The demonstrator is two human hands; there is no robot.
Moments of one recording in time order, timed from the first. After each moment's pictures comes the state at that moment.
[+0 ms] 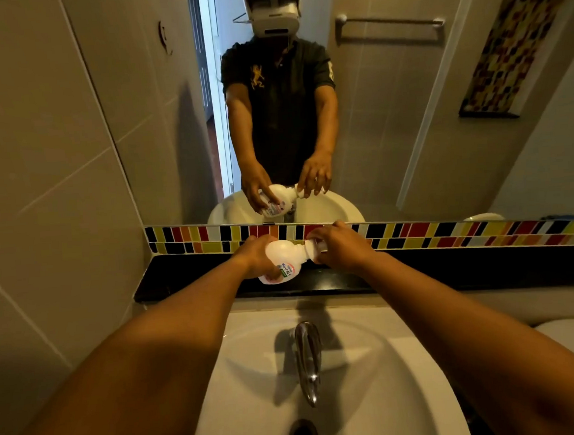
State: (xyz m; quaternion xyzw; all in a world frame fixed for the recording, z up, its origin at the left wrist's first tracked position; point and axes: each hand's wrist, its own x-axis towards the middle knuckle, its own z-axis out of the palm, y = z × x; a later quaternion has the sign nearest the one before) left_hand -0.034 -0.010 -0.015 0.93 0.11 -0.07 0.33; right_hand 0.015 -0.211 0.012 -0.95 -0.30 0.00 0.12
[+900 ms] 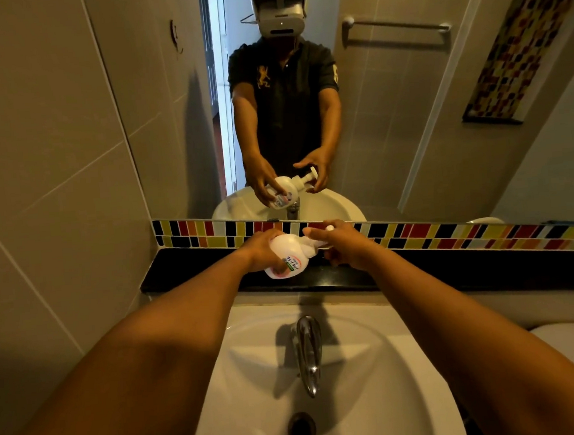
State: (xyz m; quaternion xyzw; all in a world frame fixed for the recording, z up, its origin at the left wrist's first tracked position) left_hand -0.044 -0.010 -0.006 0.91 0.07 -0.07 0.40; right_hand 0.010 -0.205 0.021 -0.82 -0.06 0.23 0.52
